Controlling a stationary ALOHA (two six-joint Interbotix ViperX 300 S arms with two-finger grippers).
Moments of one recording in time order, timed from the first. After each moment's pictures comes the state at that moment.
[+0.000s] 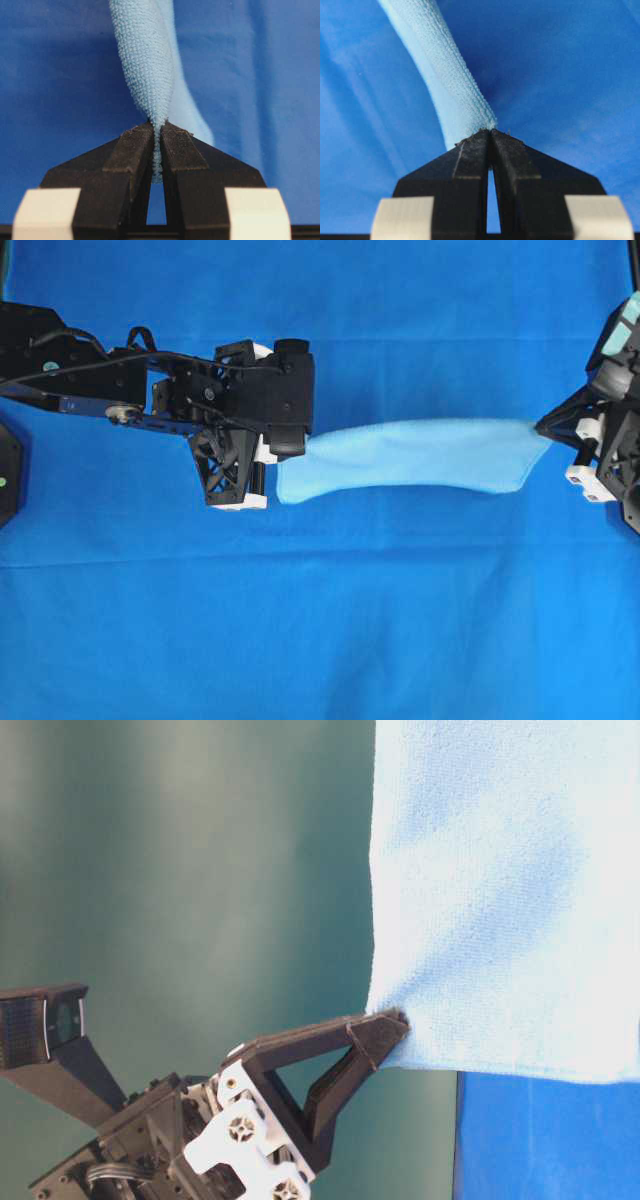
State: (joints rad) left arm 0.04 -0.07 0.44 -0.02 0.50 0.10; right arm 0.03 -0.79 1.00 -0.33 0.74 0.74
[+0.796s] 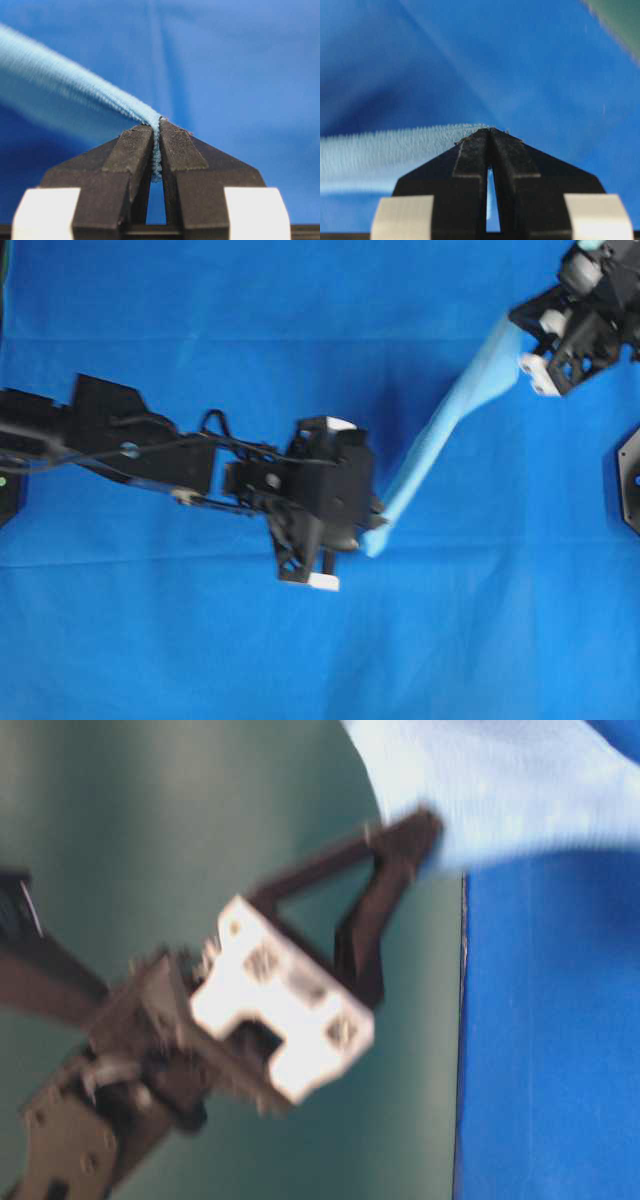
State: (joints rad) left arm -0.13 0.15 0.27 -0.02 0.23 0.07; right arm -0.36 -0.59 0.90 -0.60 0.52 0.74
